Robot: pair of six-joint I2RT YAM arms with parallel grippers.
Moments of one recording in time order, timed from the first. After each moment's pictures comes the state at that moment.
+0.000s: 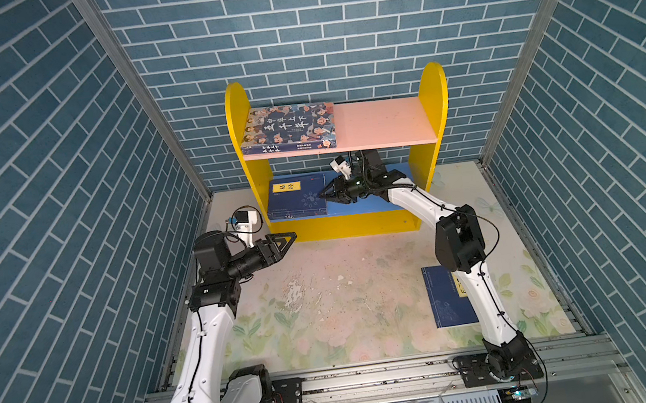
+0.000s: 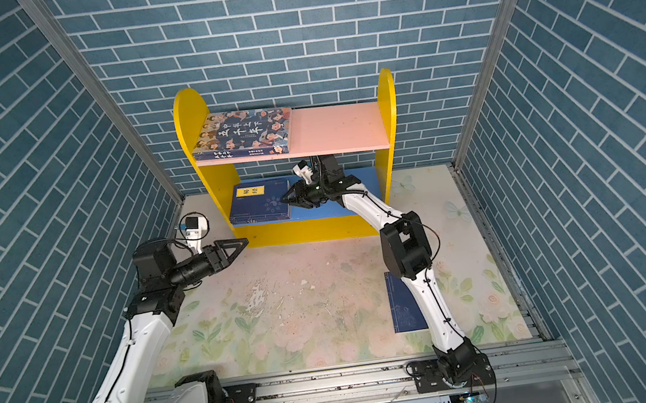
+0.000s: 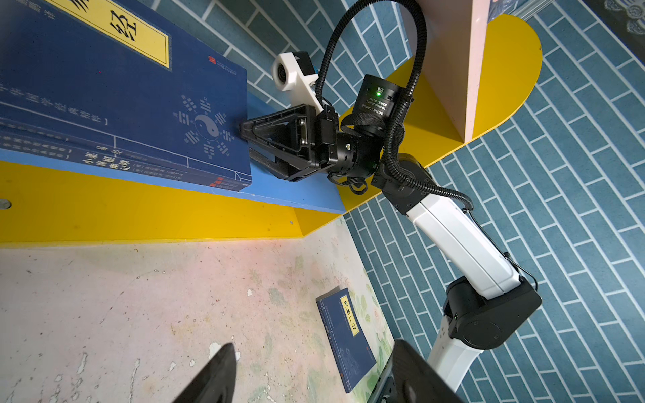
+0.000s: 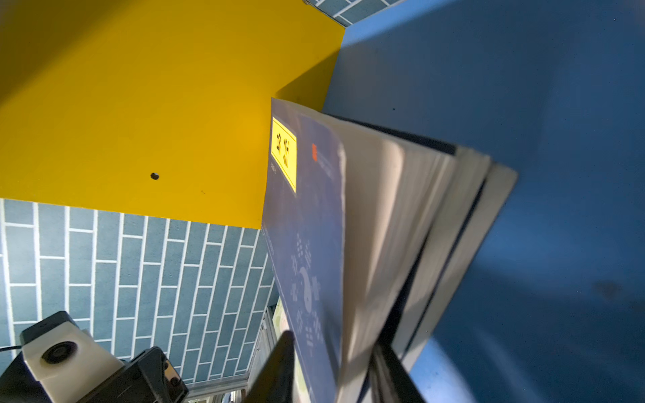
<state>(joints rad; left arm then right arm) 0.08 1.00 0.76 -0.14 0.96 -0.58 0.56 2.41 2.21 -0.37 -0.86 0.68</state>
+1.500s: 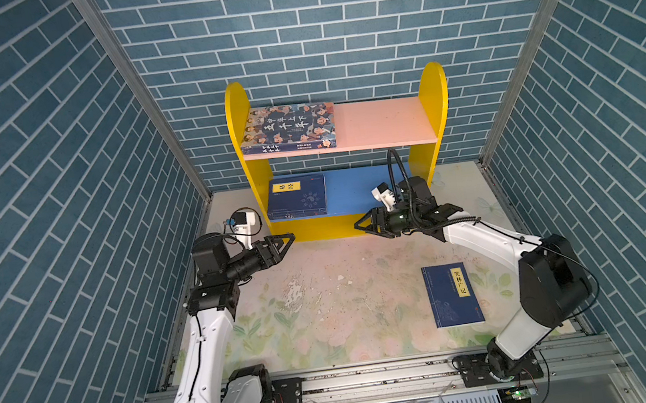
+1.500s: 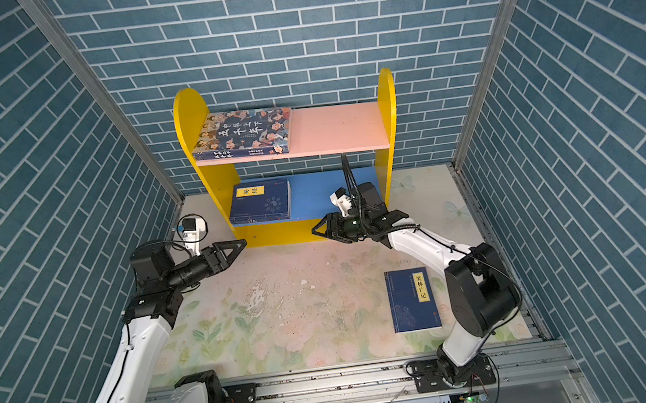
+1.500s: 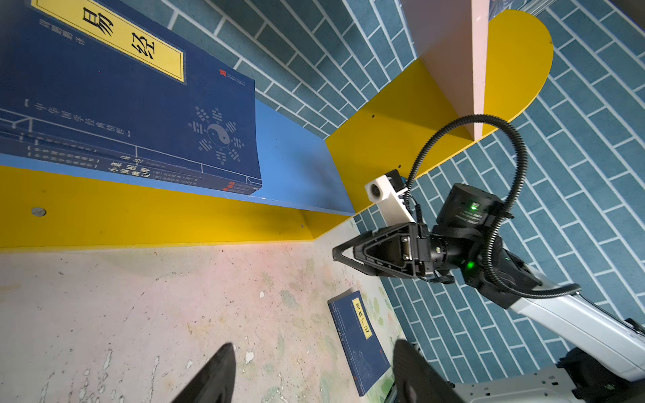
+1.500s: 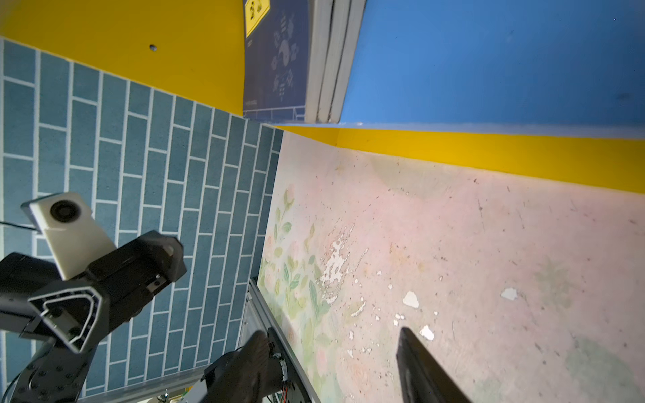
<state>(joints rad) 0.09 0.97 0.76 -0.19 0.93 -0.52 0.56 1.59 1.17 -0.20 -0.69 0.70</state>
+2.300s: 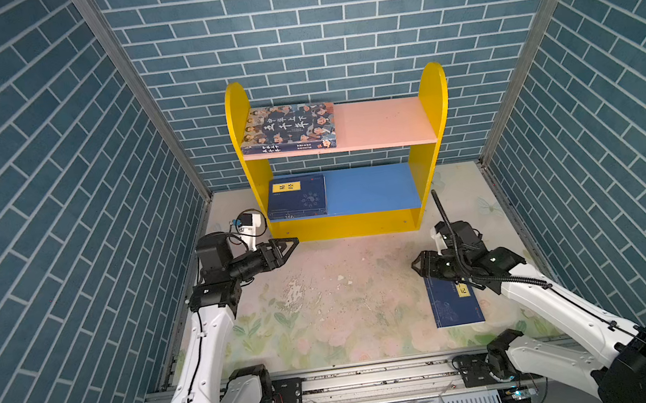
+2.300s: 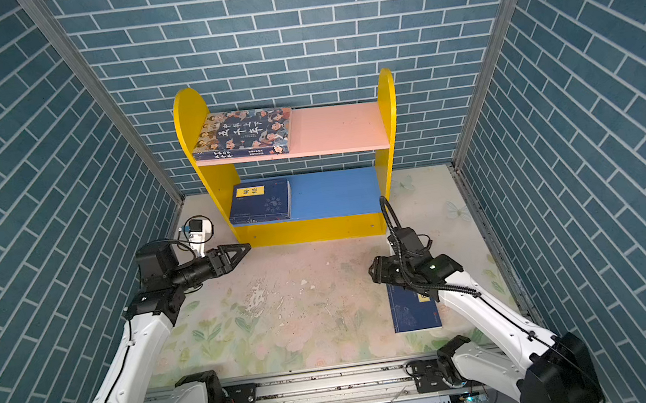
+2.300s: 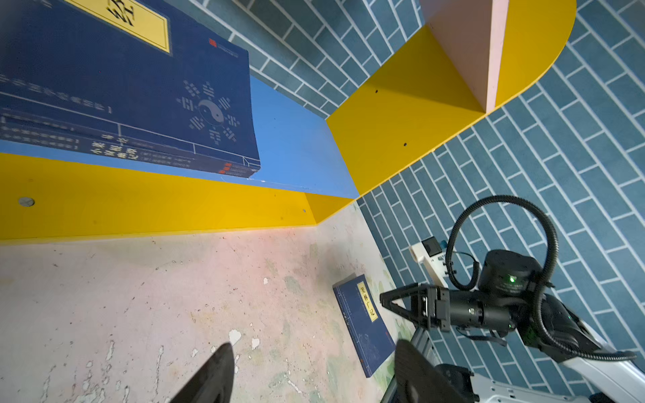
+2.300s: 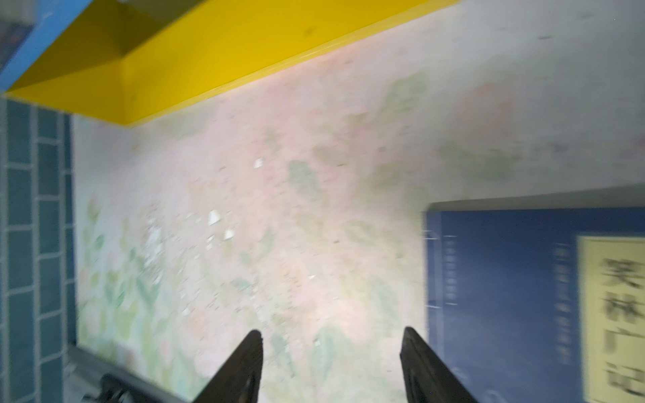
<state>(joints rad) 0.05 1.00 0.77 -0.26 0.94 -0.42 0.46 1.03 0.72 -0.63 -0.12 0.66</state>
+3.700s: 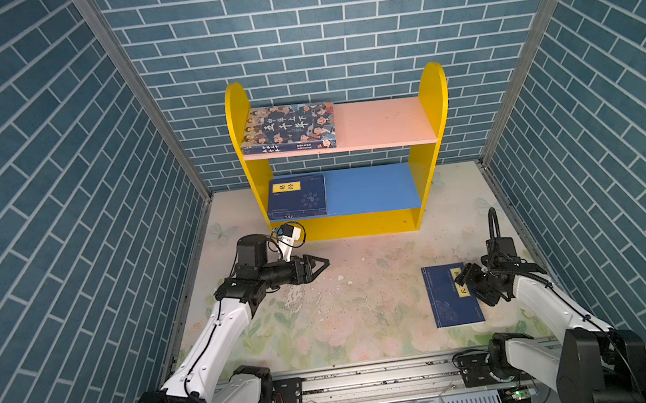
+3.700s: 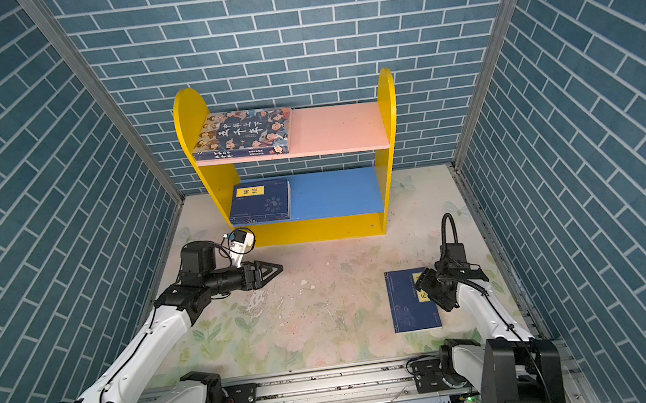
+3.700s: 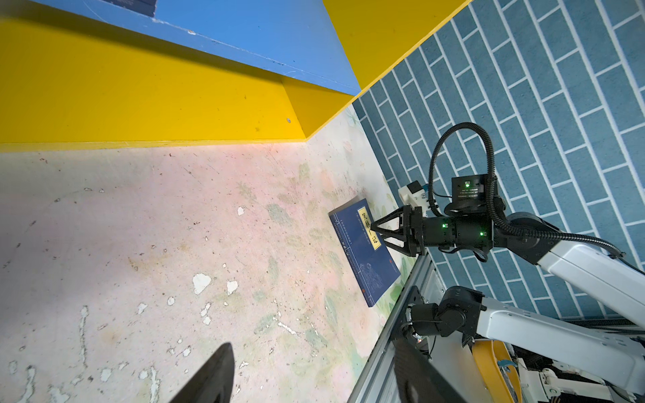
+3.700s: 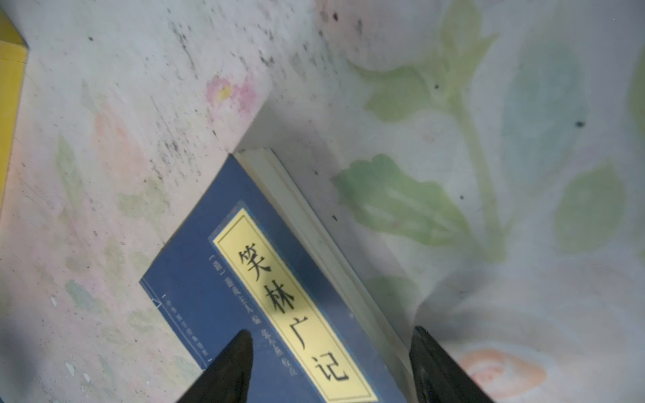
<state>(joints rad) -0.22 1.08 0.71 -0.30 0.83 -0.36 -0.06 1.09 0.48 -0.62 -0.23 0.62</state>
